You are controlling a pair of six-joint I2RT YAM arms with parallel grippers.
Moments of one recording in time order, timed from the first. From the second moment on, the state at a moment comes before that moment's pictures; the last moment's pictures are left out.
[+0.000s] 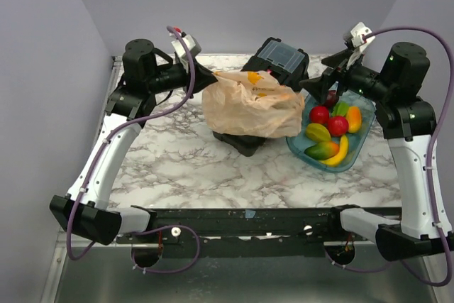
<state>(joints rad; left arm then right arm) -0.29 1.29 1.49 -0.31 0.84 0.08 0.11 1.14 1.57 -0.64 -0.63 -0.26</state>
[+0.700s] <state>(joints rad) -0.47 1.25 1.40 -0.37 0.80 0.44 0.41 1.29 1.38 -0.42 -0.61 -0.22</state>
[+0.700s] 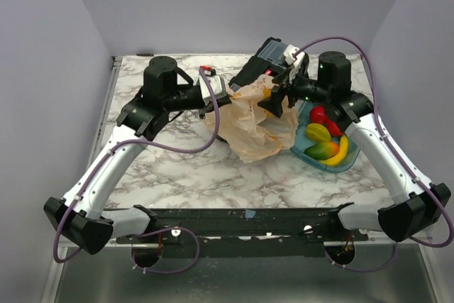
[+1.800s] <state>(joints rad) -0.42 1.37 1.53 -0.68 0.65 -0.04 0.60 0.99 0.84 -0.02 -0.25 -0.68</state>
